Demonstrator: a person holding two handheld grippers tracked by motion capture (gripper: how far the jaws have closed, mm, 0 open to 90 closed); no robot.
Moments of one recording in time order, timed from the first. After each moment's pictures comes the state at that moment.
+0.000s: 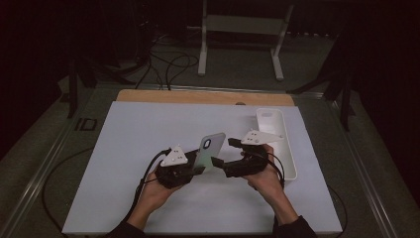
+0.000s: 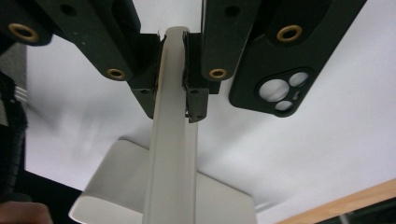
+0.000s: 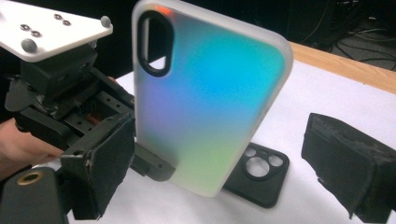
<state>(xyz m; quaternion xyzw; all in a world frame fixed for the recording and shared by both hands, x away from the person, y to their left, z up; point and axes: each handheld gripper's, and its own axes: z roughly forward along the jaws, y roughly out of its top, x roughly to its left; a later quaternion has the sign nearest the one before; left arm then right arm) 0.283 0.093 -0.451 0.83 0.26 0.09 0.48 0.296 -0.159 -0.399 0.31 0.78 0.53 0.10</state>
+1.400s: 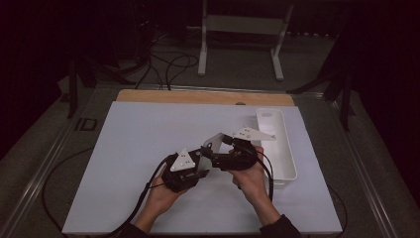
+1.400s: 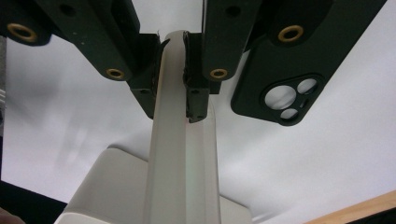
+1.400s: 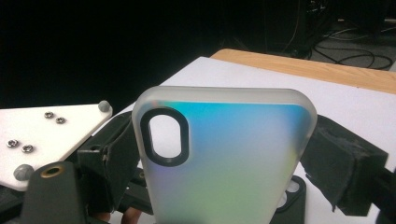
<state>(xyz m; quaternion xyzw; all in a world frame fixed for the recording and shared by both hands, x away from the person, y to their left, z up) 0.277 0.076 -0.462 0.84 0.27 0.10 0.46 0.299 -0.131 -0.398 0.38 0.73 0.56 0.11</state>
